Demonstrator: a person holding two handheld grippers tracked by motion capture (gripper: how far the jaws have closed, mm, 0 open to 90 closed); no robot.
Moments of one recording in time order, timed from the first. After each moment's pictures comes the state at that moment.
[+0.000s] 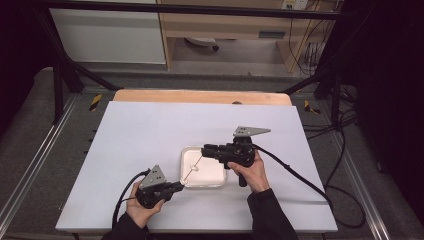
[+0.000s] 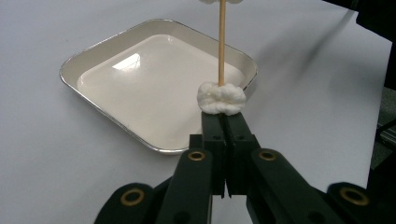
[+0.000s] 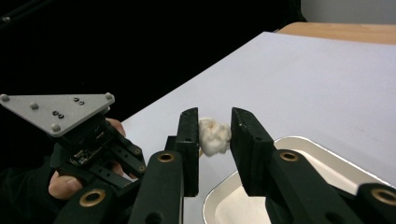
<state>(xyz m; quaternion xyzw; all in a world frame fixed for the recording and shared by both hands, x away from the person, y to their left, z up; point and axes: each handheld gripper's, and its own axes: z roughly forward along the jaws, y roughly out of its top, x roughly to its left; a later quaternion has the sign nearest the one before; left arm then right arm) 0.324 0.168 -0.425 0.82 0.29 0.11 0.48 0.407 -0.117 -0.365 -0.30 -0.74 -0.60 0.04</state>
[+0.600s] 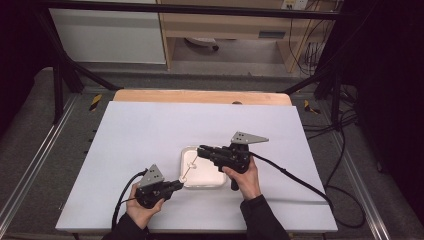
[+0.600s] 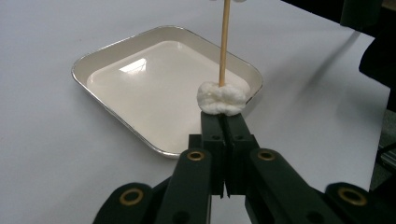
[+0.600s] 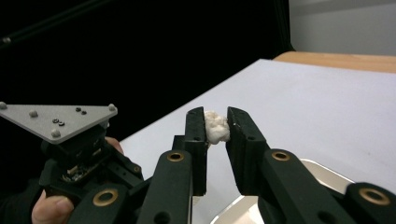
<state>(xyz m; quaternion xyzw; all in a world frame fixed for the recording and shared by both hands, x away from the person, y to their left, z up) 0.323 0.169 -0.426 0.80 0.32 0.11 0.50 0.394 -0.104 -0.376 -0.29 -0.71 -0.64 0.00</state>
